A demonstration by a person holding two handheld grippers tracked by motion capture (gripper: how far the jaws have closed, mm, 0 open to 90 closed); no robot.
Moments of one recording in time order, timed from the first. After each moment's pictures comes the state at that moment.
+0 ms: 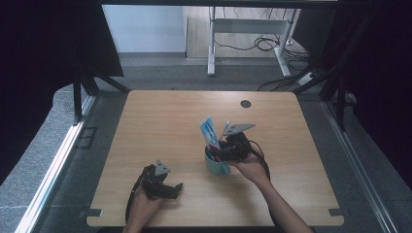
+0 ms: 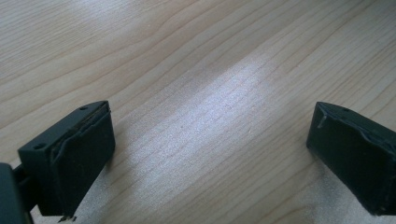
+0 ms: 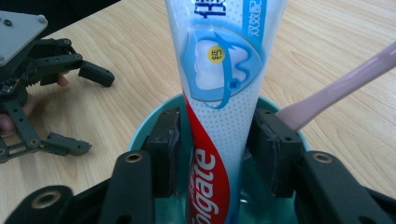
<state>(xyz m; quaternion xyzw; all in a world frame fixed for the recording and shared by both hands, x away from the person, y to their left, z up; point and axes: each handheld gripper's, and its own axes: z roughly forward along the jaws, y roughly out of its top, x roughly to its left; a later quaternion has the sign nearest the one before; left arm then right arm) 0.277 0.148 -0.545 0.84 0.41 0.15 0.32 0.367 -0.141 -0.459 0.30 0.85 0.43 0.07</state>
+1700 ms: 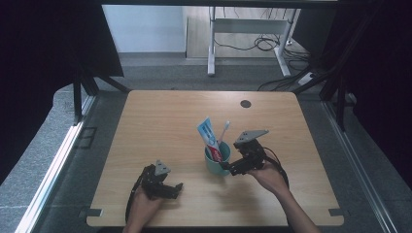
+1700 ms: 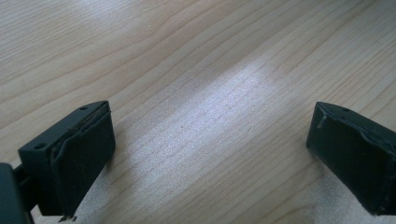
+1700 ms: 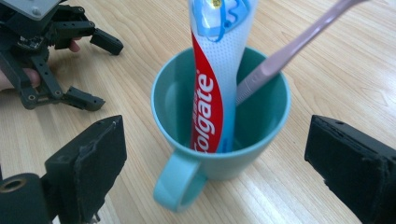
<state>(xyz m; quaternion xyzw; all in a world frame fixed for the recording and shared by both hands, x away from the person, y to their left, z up) 0.277 0.148 -0.545 0.84 0.42 0.15 0.33 0.334 -0.174 -0.441 0.28 0.87 0.40 0.09</state>
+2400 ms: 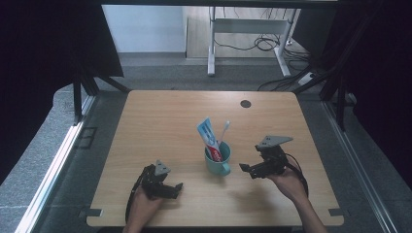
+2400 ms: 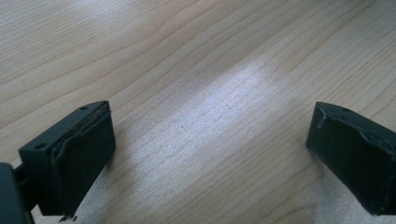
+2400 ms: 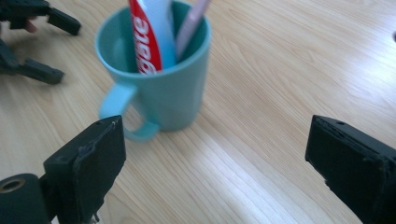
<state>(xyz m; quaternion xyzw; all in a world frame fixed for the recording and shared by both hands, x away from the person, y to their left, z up) 0.277 0.148 -0.545 0.84 0.42 0.15 0.33 0.320 -0.233 -0.447 0.33 0.85 0.39 0.13</state>
